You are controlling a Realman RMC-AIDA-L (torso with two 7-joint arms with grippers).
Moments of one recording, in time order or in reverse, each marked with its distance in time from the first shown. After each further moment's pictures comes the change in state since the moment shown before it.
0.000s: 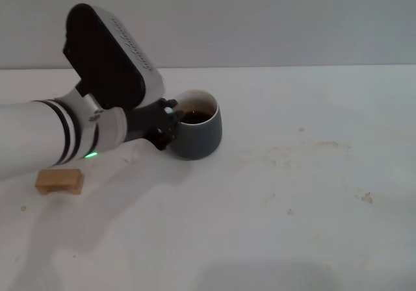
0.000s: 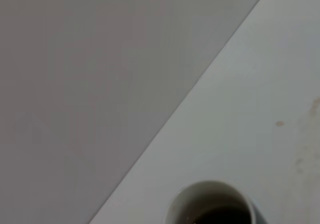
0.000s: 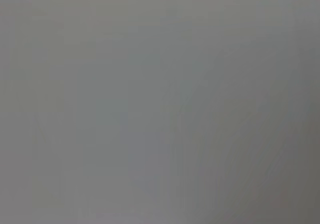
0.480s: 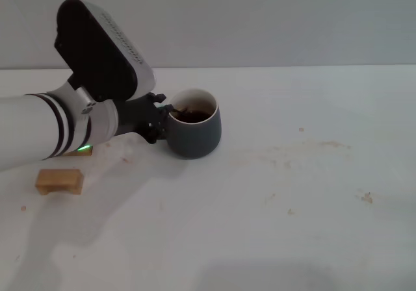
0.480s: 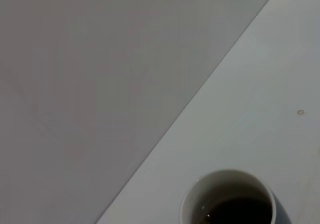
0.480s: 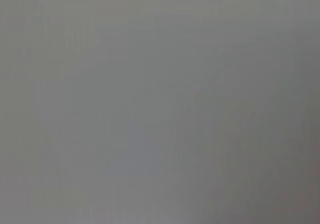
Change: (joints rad) left arm -0.010 0.000 -0.062 0.029 0.027 -0.004 0.003; right arm -0.002 0.000 0.000 0.001 -0.003 -0.001 -0.001
